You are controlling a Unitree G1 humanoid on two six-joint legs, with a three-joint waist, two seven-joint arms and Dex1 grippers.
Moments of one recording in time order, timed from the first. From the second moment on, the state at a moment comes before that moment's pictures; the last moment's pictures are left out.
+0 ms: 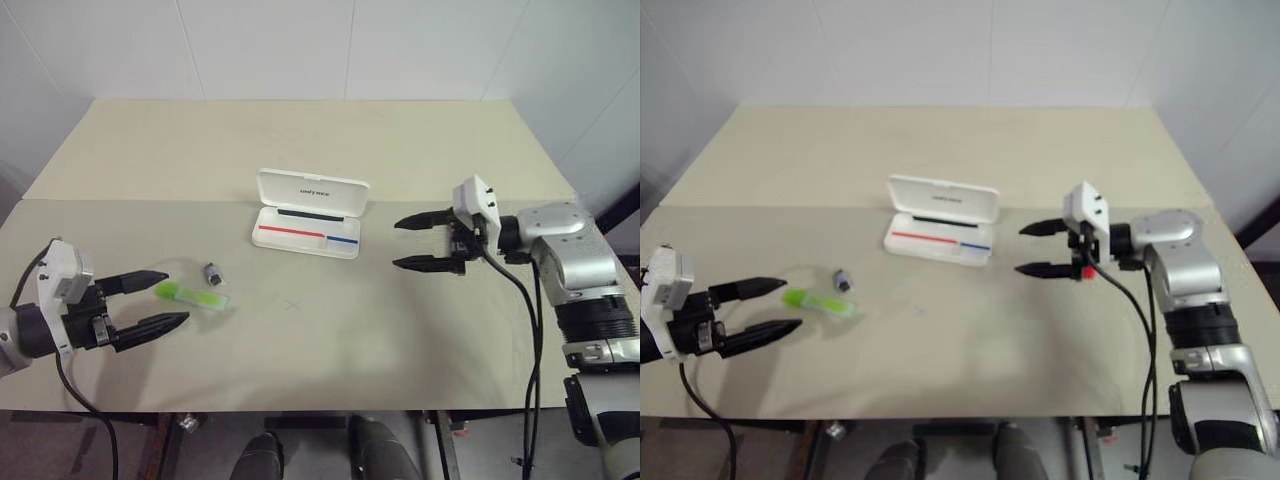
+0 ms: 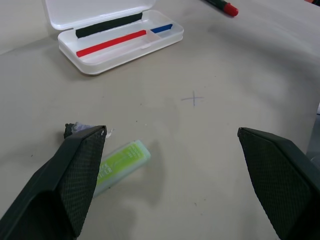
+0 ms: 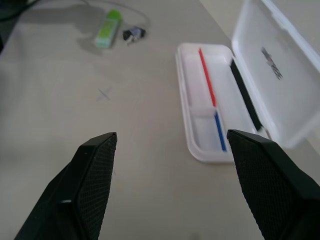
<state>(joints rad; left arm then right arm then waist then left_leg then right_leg) 0.09 0.99 0.58 -0.27 -0.73 0.60 -1.06 -0.79 -0.64 0.08 0.32 0.32 0.21 1.40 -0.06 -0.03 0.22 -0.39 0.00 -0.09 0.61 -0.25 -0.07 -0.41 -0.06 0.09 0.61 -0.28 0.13</state>
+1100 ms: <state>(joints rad) 0.11 0.92 0.67 -0.31 -0.74 0.59 -1.06 -1.05 -0.34 0.31 0.74 -0.02 0.17 1.16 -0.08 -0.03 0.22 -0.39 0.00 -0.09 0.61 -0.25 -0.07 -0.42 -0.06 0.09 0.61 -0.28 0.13</state>
